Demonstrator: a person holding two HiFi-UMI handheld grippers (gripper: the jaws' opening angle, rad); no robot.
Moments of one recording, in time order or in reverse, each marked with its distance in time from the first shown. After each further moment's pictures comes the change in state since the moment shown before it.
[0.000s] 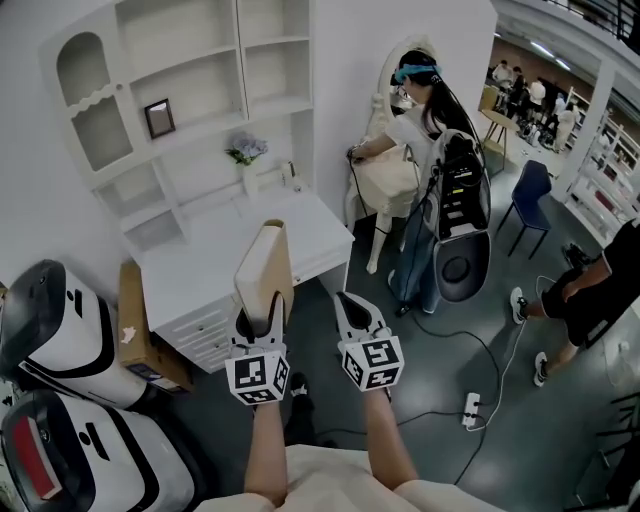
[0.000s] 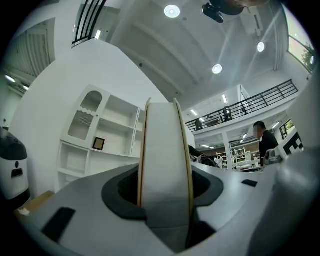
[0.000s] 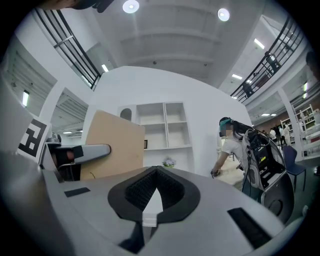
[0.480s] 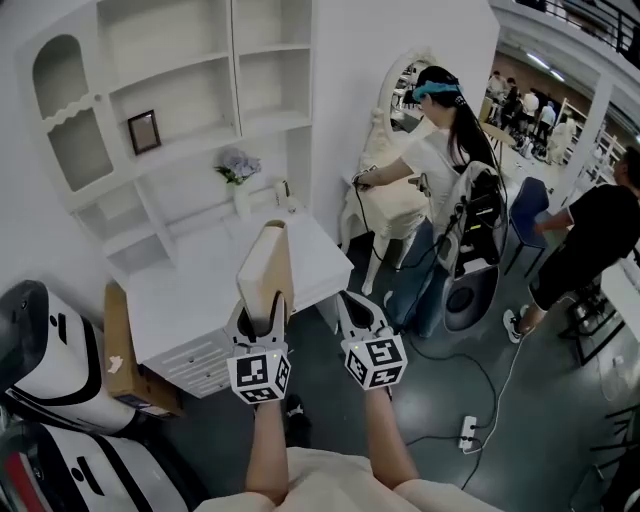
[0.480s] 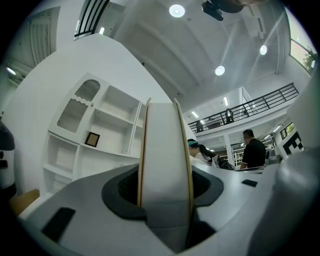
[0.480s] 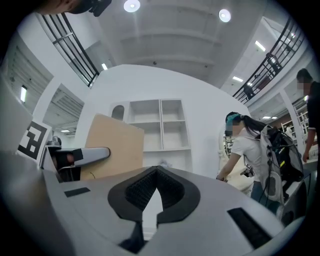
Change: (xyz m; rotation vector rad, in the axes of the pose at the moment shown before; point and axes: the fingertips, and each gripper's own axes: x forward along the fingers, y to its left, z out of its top) left arm 0.130 0.034 -0.029 -0.032 -0.019 -0.010; right arm 0.116 -0.068 0.006 -0.026 -0.020 -0.012
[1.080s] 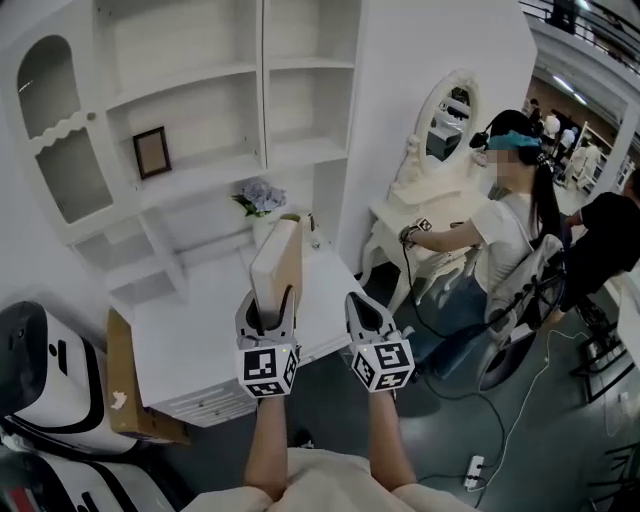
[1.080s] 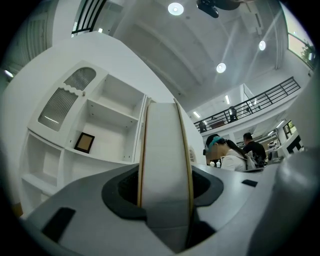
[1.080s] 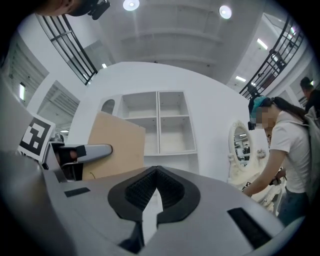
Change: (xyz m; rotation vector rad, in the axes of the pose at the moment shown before) left arm 0.194 0.113 -0.002 0.029 -0.029 0.016; right arm 0.218 -0.044 0.017 -0.009 -0.025 0.023
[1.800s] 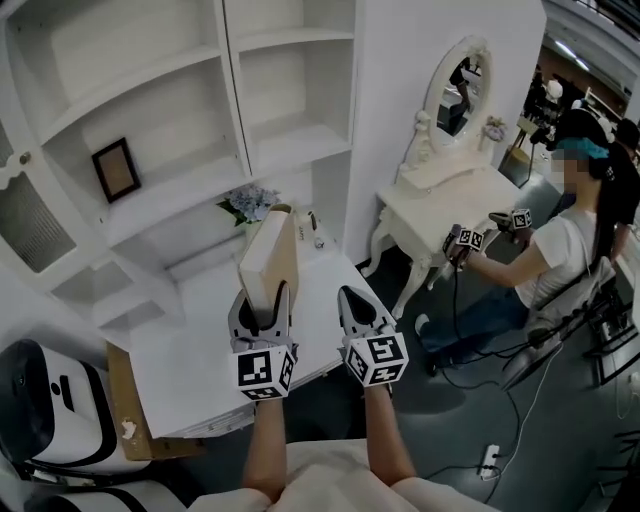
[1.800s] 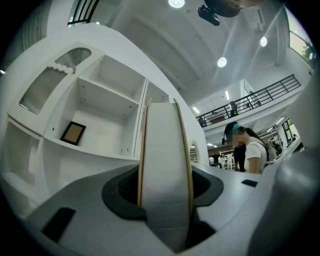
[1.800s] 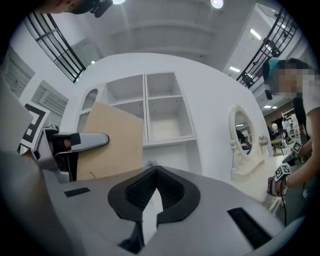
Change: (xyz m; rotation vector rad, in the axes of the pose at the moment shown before) left arm 0.131 0.050 -0.049 0.026 0.043 -0.010; right arm 0.144 -0.057 -0.056 0.085 0.045 -0.020
